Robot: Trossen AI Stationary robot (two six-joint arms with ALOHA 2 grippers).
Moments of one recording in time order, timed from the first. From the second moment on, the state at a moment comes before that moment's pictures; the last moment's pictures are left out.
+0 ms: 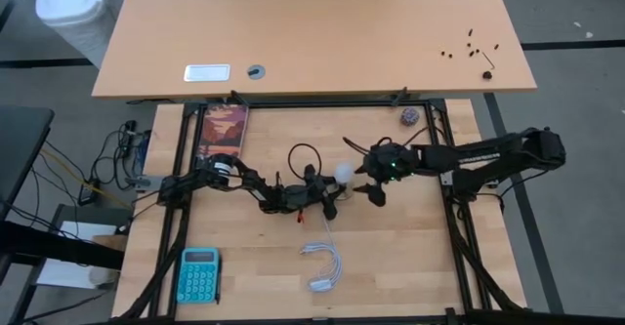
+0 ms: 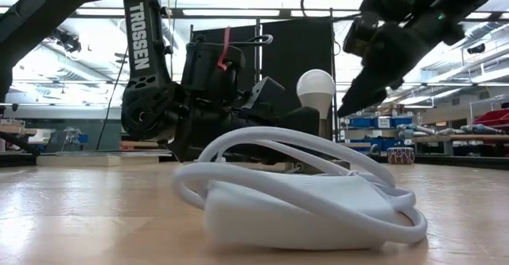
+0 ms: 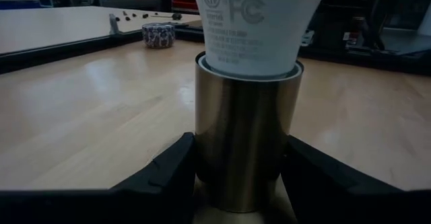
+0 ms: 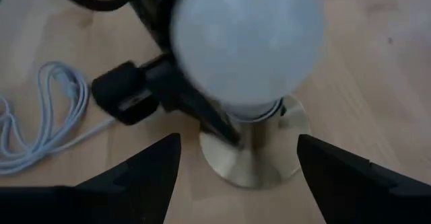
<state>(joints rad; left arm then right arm) -0.08 2.36 0.98 1.26 -0.50 -0.14 -0.13 1.21 0.55 -0.06 -0.09 0.16</state>
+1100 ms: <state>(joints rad) -0.05 2.36 0.98 1.25 -0.53 -0.19 -0.06 1.17 0.55 0.04 -0.45 0.23</state>
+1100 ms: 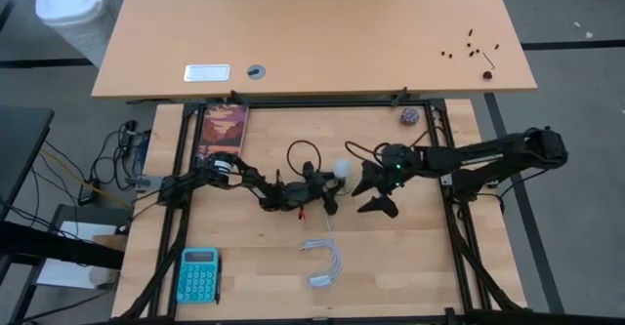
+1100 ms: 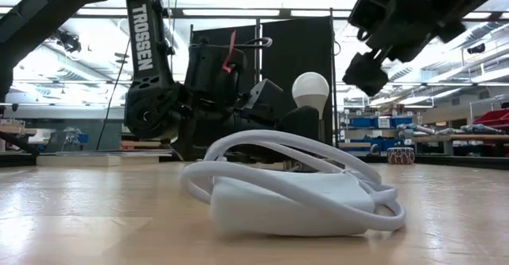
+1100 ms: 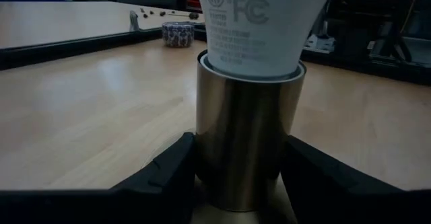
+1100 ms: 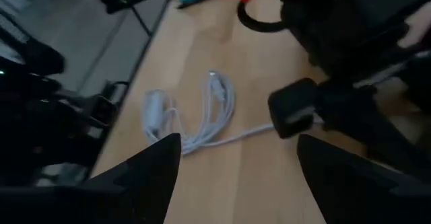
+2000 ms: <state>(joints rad) -0.05 2.36 0.98 1.28 -0.45 -0.16 -0.17 1.37 0.62 0.06 -0.18 0.01</state>
